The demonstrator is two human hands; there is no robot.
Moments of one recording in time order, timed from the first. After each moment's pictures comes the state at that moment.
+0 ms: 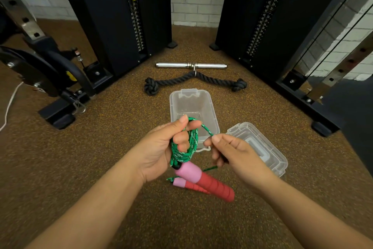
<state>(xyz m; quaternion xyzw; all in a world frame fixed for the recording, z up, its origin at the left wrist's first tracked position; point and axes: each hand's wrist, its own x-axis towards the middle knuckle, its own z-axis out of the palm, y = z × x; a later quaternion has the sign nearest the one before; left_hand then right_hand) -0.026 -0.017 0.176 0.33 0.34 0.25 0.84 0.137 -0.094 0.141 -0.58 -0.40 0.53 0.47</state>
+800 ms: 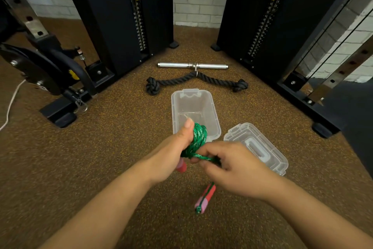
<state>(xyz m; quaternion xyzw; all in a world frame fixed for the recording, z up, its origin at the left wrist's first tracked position) -0.040 -0.029 0.168 0.66 0.41 0.07 0.62 0.124 -0.102 0.172 -0.59 -0.72 0.29 0.23</state>
